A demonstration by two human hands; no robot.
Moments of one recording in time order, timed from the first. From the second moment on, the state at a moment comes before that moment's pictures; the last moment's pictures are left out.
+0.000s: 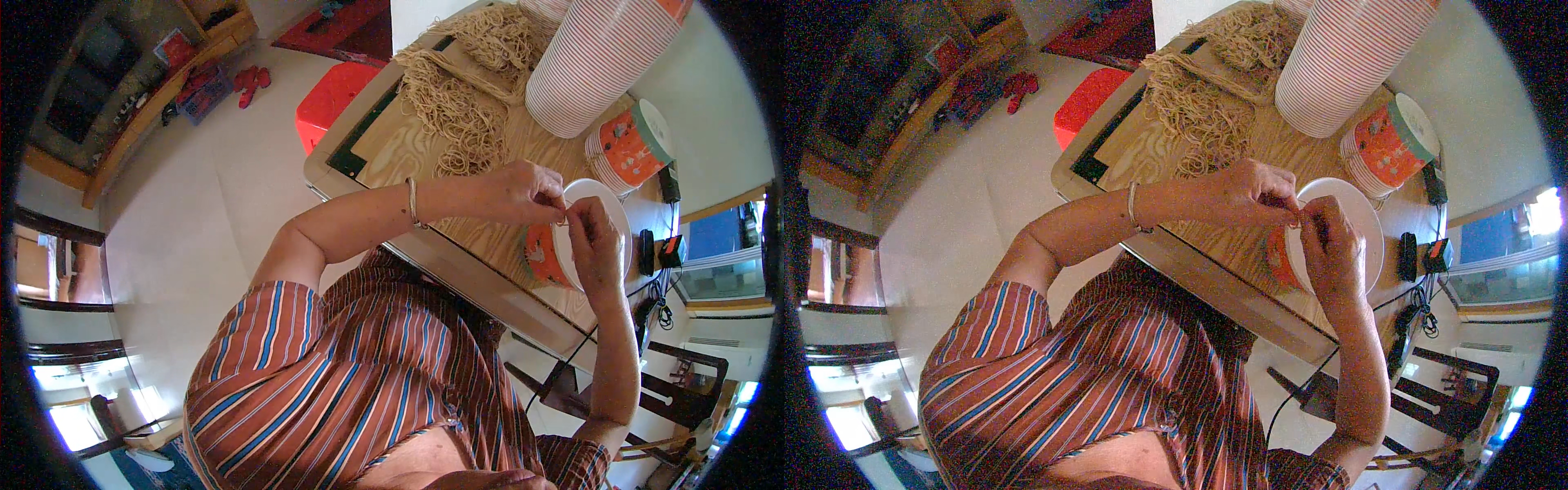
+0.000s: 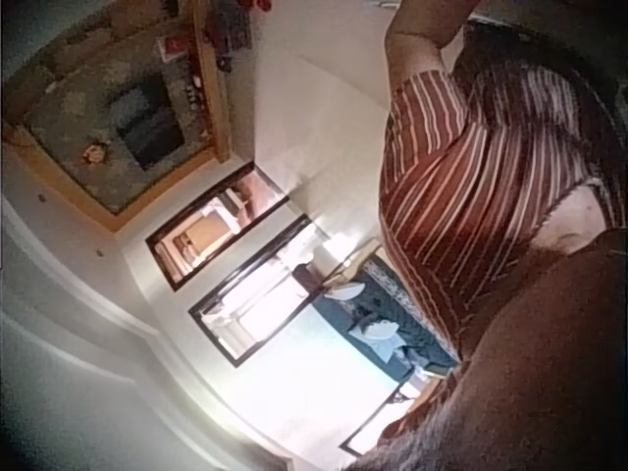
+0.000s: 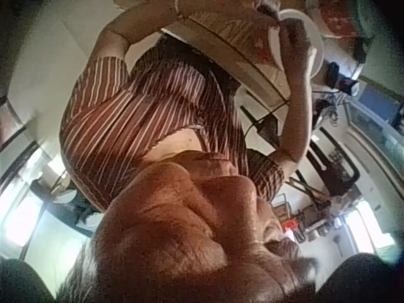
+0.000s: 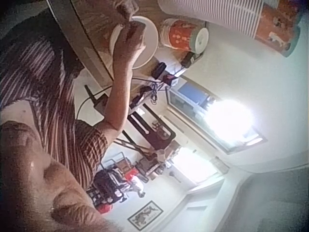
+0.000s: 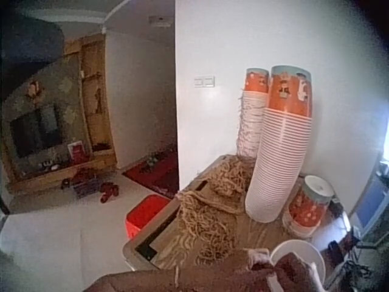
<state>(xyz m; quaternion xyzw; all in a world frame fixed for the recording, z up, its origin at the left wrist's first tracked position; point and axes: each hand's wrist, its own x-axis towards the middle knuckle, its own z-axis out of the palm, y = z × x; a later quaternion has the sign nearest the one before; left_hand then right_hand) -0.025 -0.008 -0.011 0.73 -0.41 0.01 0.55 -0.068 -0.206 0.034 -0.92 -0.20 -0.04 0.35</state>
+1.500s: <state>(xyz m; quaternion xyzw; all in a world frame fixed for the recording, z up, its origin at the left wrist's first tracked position) -0.049 -0.019 -0.061 0.74 -0.38 0.26 0.50 -0.075 -0.220 0.023 -0.91 -0.23 -0.09 0.34</state>
